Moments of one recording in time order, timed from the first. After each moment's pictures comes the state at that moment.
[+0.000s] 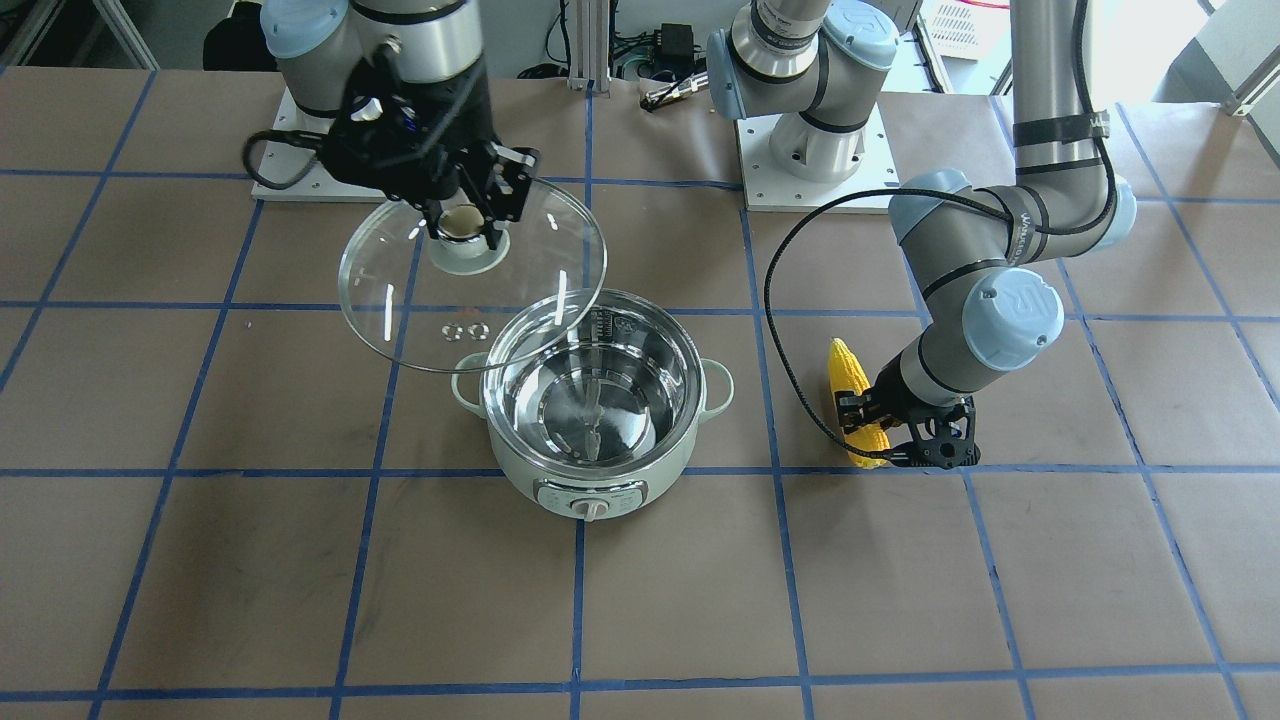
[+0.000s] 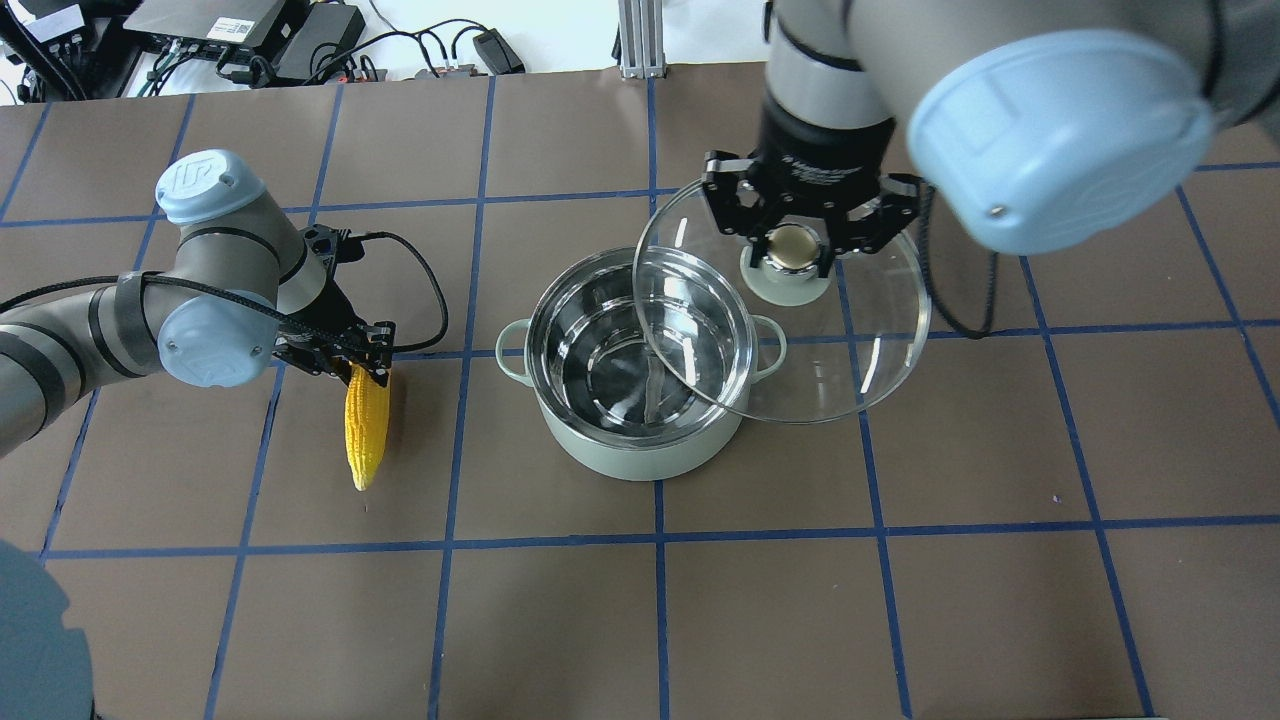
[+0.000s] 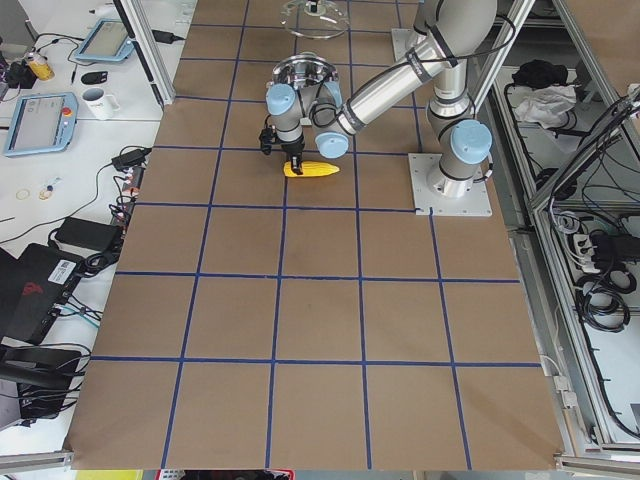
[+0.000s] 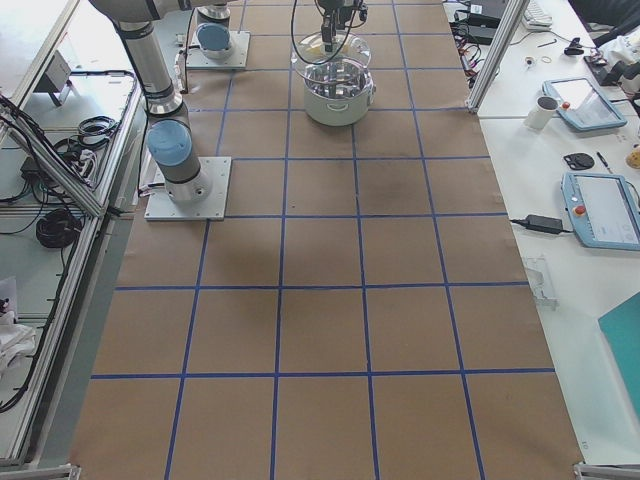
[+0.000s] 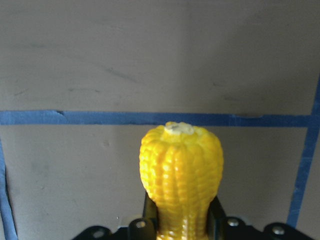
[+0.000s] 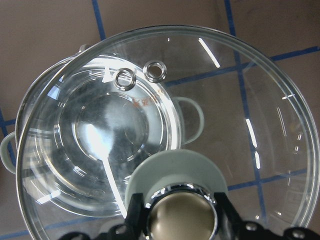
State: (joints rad) left arm -1.36 -1.88 -1.97 -1.00 1.56 0.18; right arm 1.83 -1.54 1.51 -1.56 -1.56 0.48
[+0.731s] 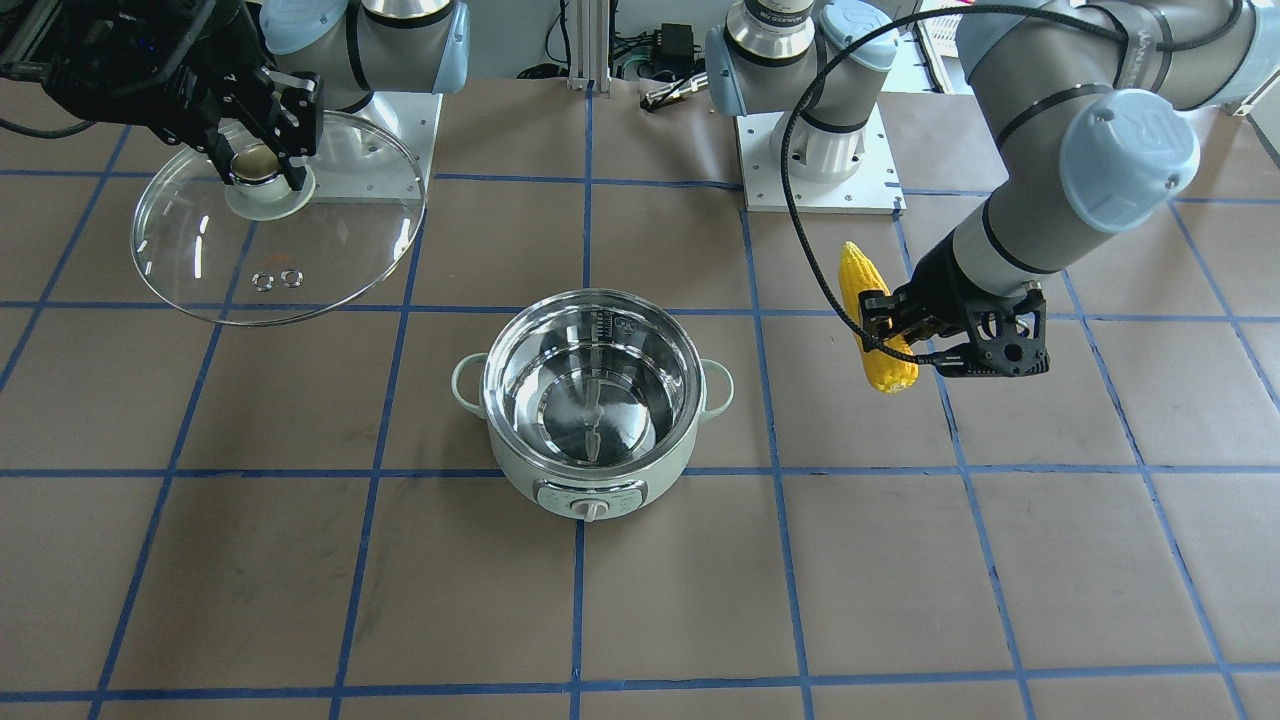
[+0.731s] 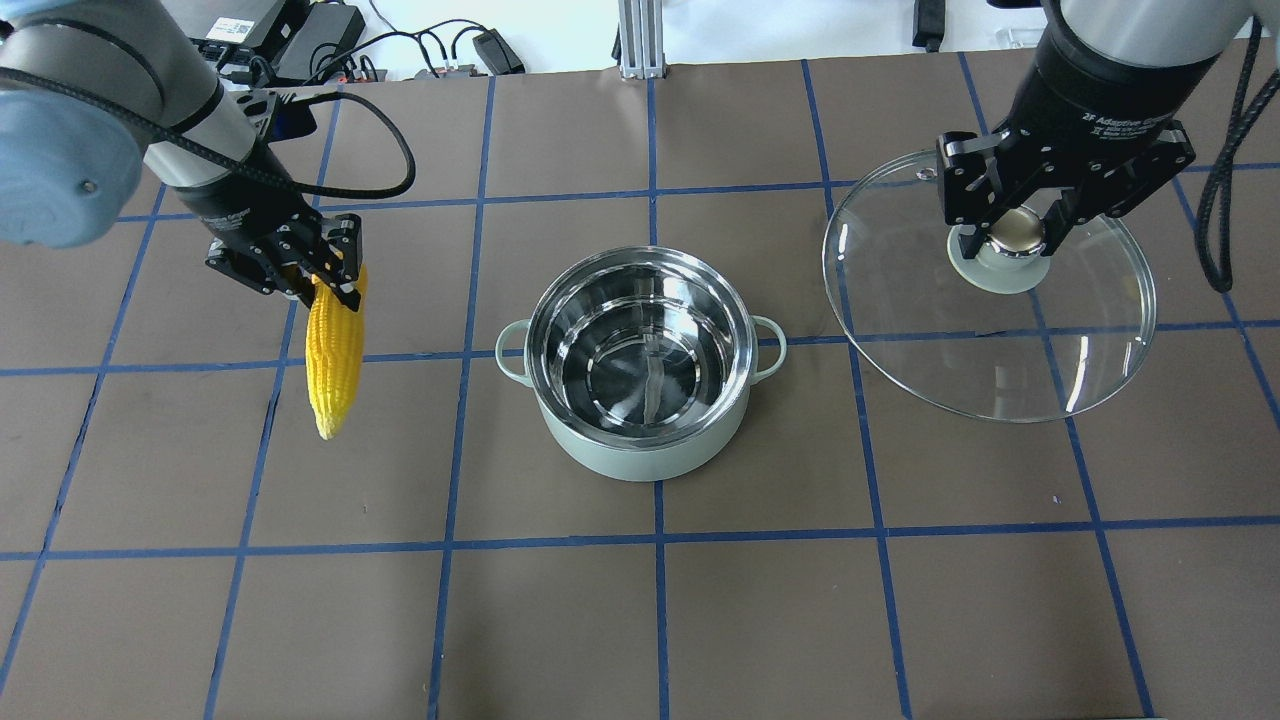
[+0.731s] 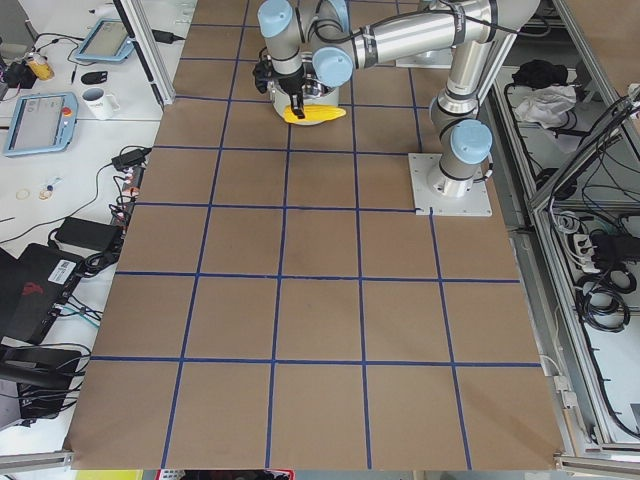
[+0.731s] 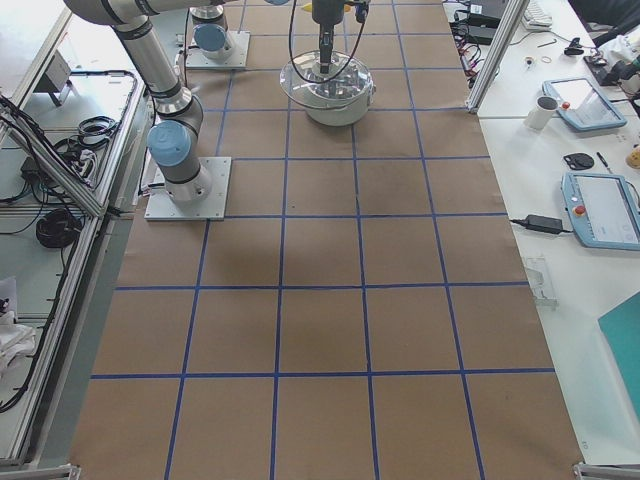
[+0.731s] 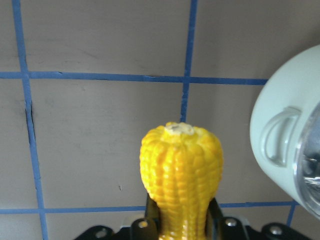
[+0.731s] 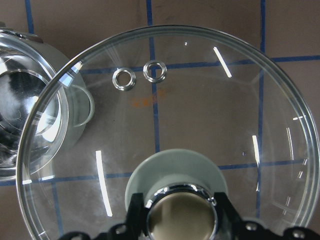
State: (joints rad) left arm -1.43 -1.67 -1.65 -1.56 1.49 0.09; right arm 1.56 -1.66 1.51 -1.39 -1.62 0.03
